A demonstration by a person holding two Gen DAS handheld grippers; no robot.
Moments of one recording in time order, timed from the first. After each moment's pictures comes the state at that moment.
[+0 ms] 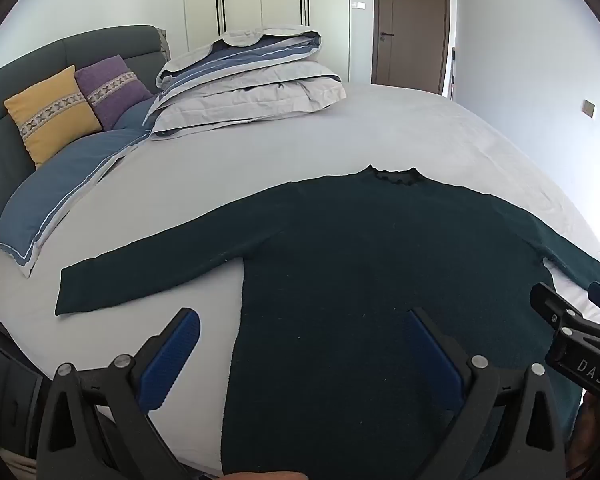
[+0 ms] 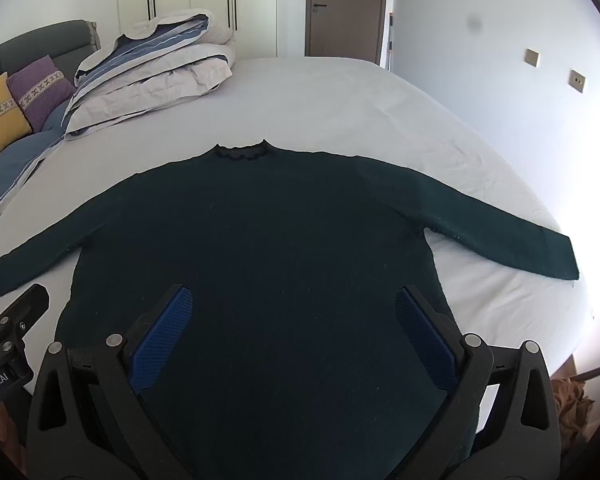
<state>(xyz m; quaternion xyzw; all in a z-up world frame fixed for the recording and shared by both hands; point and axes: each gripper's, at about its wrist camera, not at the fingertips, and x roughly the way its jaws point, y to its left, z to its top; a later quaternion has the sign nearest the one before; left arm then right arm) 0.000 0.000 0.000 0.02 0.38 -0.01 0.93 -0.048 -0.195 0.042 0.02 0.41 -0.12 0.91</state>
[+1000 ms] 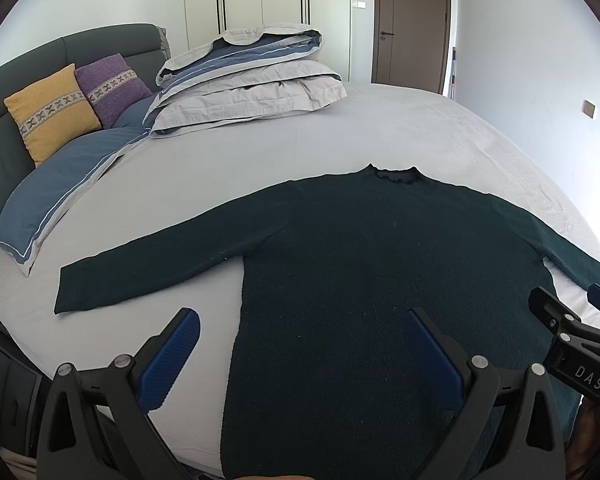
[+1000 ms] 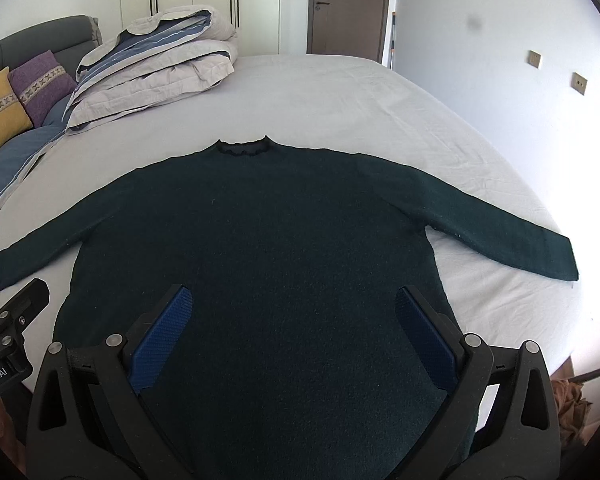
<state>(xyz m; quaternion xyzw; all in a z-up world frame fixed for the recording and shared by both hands) -0.001 0.003 -0.001 0.01 0.38 -0.01 0.92 -0.050 -0.194 0.040 0.02 0.40 -0.12 0.91</state>
